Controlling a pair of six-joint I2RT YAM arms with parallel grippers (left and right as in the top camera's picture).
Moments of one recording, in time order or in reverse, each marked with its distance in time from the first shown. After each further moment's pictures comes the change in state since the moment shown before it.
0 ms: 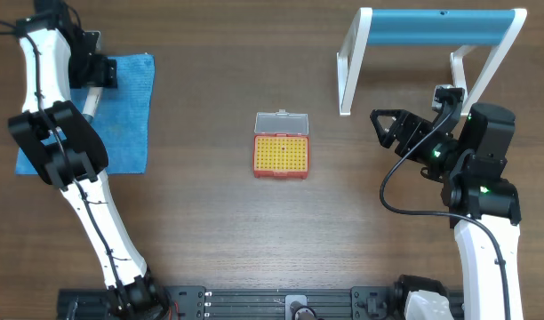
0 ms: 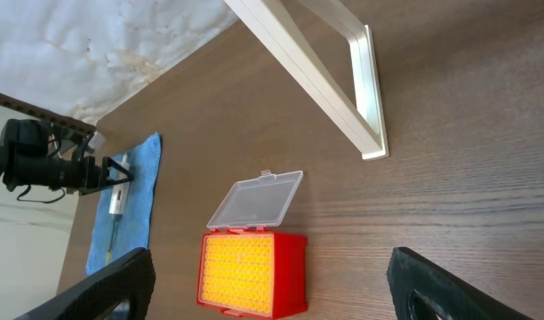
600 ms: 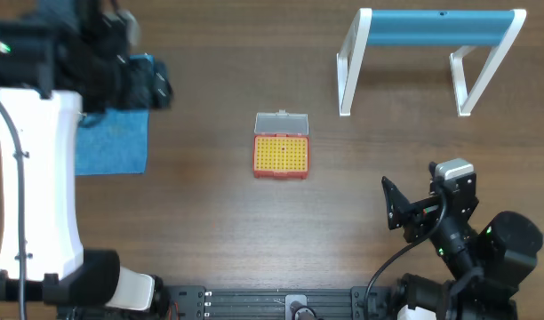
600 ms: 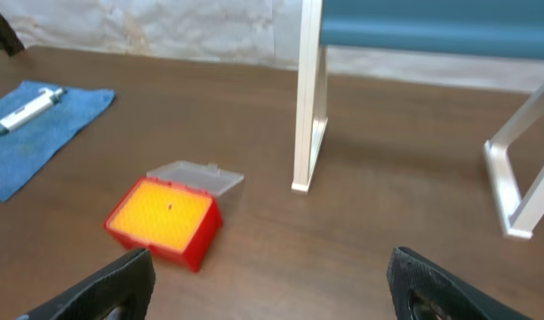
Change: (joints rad) left arm -0.423 -0.921 -0.269 -0.463 0.114 -0.448; right arm -0.144 -0.668 -0.109 -0.344 0.018 -0.607
